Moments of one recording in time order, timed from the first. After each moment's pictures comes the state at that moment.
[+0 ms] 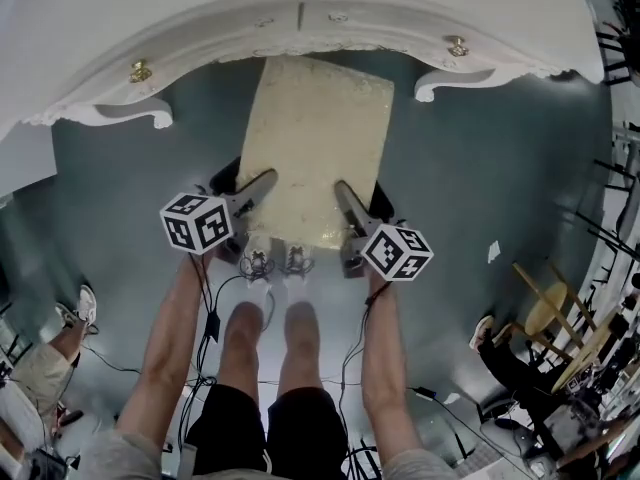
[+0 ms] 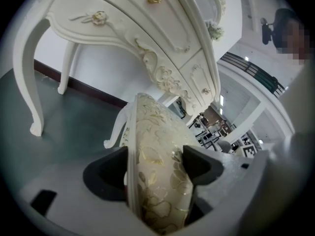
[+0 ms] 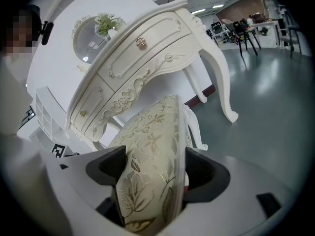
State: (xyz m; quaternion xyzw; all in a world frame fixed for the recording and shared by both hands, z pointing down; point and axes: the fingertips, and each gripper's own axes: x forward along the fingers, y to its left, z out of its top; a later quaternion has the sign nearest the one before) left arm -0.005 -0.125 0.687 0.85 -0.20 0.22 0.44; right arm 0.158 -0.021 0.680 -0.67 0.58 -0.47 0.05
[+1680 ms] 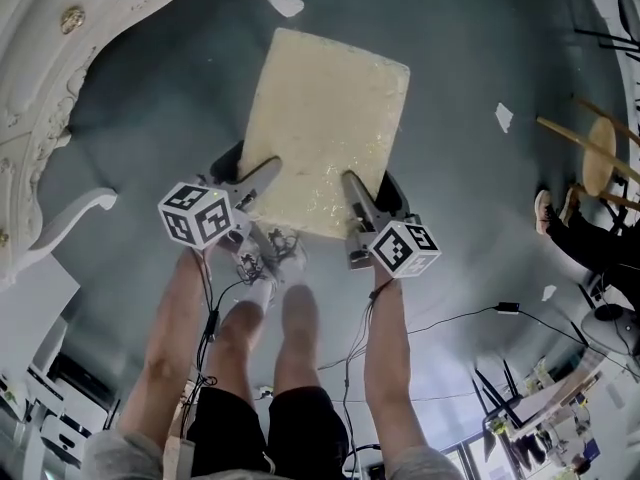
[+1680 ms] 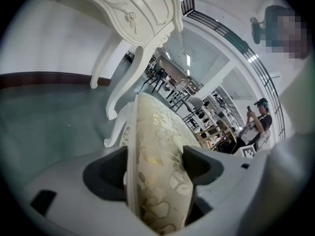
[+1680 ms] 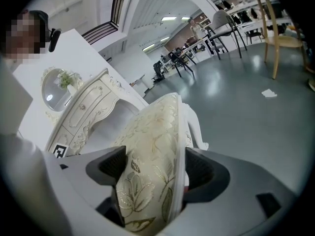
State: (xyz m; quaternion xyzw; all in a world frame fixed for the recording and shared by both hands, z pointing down) left arm 0.243 0.082 0.749 0.87 0.05 0.35 0.34; right arm 0.318 0.261 0.747 -0.80 0.36 -0.43 0.21
